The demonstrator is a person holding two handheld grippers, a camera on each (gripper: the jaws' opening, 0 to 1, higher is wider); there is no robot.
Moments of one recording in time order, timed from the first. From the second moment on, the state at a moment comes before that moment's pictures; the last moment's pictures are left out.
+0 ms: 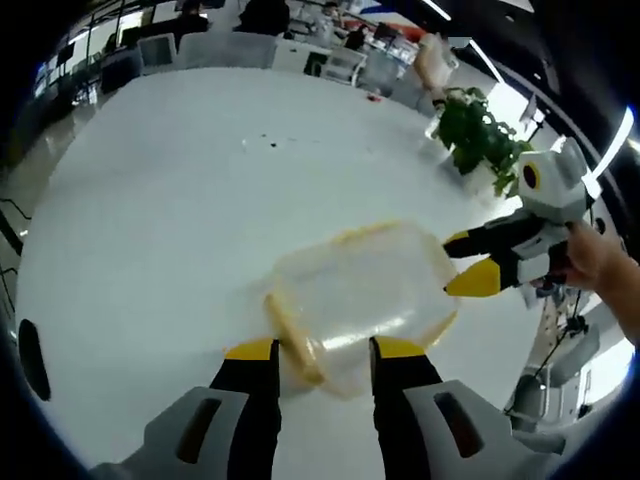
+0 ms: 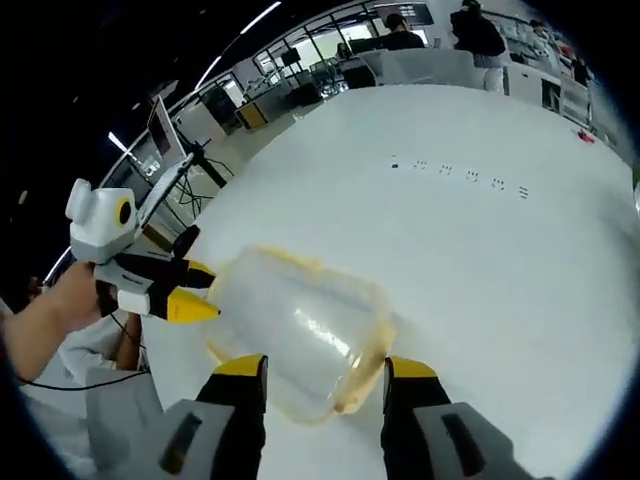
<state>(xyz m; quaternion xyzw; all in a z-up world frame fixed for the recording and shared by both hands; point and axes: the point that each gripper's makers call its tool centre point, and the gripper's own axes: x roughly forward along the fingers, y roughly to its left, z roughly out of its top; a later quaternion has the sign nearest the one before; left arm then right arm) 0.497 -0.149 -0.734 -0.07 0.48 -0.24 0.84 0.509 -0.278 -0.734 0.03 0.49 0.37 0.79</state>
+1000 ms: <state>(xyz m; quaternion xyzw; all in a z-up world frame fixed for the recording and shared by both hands) 0.499 -0.153 -0.735 -0.08 0.48 -0.25 0.84 0.497 -0.278 -0.744 0.06 0.53 0.34 0.78</state>
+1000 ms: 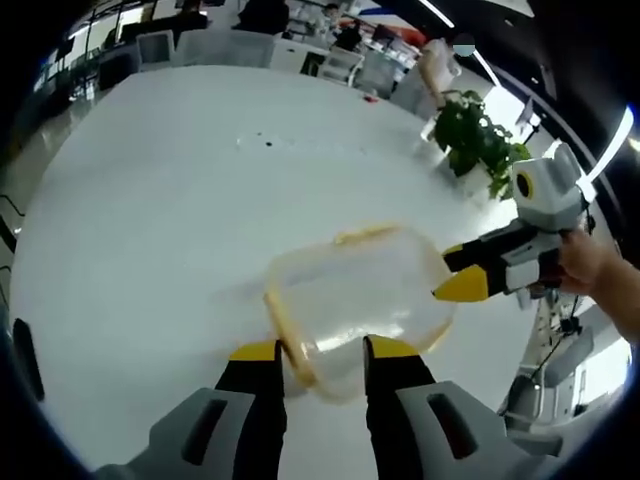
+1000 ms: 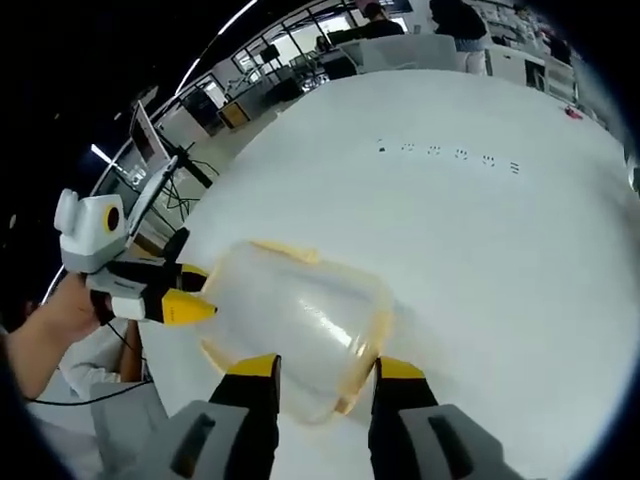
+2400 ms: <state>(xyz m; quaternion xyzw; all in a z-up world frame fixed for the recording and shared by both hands) 0.496 -0.138 -0.715 0.00 0.47 -0.34 0.81 0.496 -0.296 -0.721 -0.19 0.46 0.45 0.74</state>
